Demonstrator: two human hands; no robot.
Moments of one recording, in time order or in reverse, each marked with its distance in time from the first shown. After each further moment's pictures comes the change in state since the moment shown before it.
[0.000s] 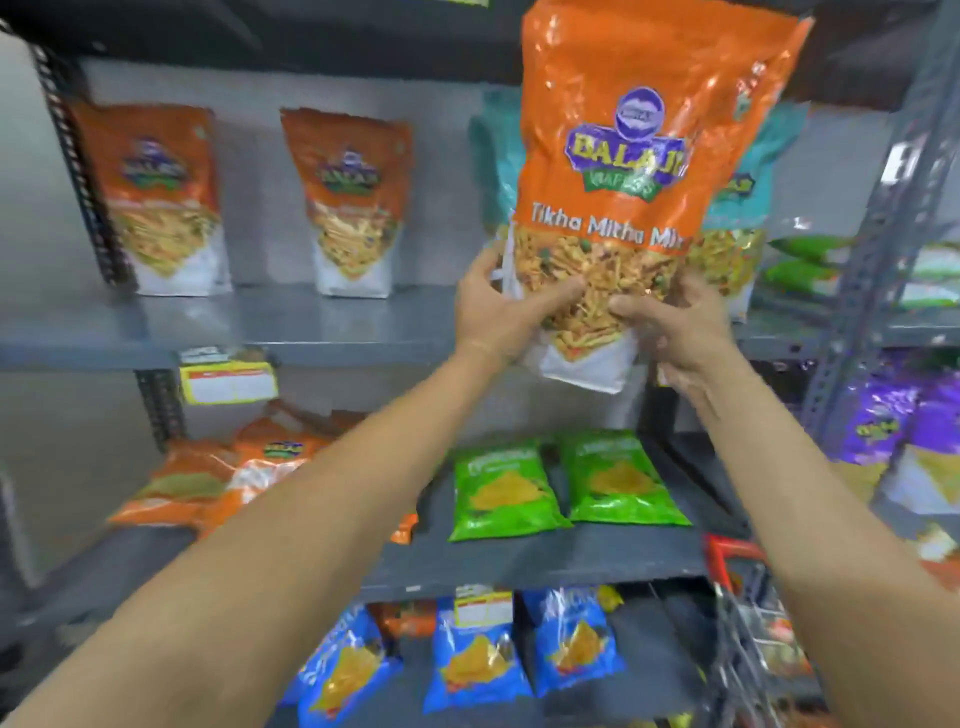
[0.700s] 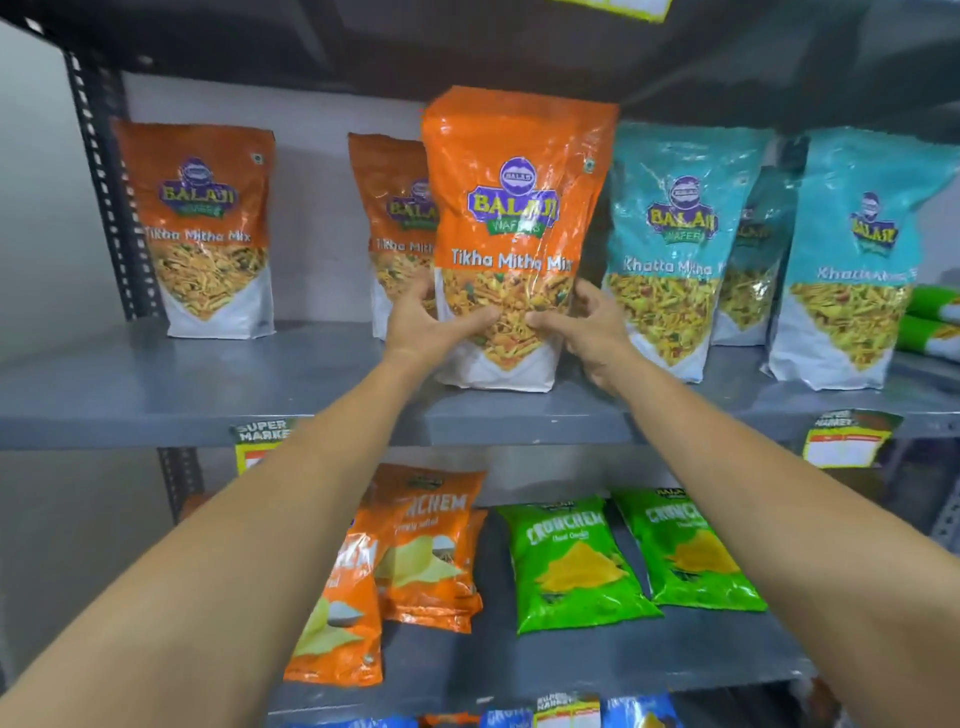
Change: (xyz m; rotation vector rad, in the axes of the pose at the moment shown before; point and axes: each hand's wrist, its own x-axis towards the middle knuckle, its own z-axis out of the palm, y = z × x) left_hand 0.149 -0.073 -0.172 0.288 -0.006 -0.033; right_hand 0.136 0.104 0.170 -0.172 -0.042 0.072
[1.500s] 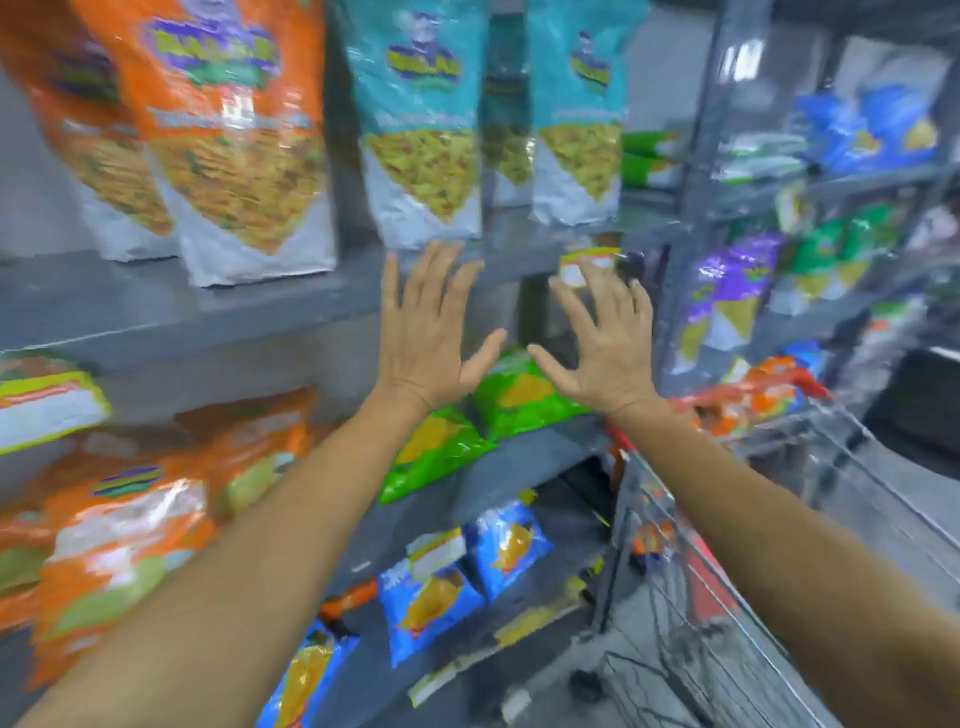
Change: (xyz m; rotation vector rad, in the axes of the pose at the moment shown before) left_hand -0.167 -0.002 0.147 0.554 -0.087 0.973; right_hand -0.220 0.051 -0.181 -1.567 0.485 -0.592
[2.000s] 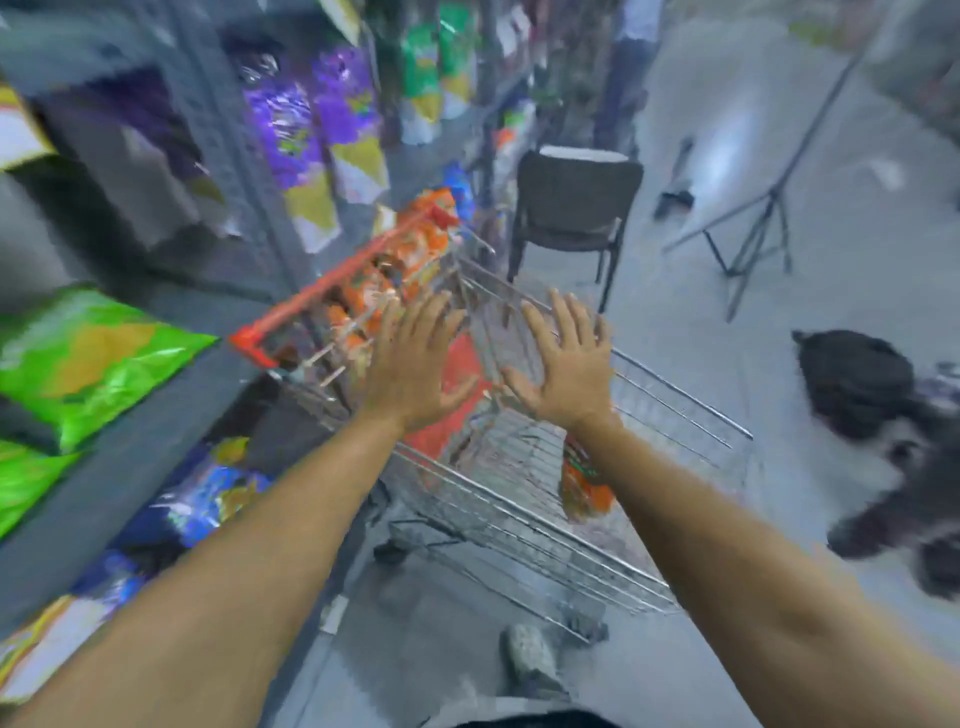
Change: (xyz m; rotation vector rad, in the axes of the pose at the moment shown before) left_hand -0.058 0.368 0.182 -0.622 -0.580 0.349; right_hand -0.287 0.214 -0.203 -0.465 -0.455 0.634
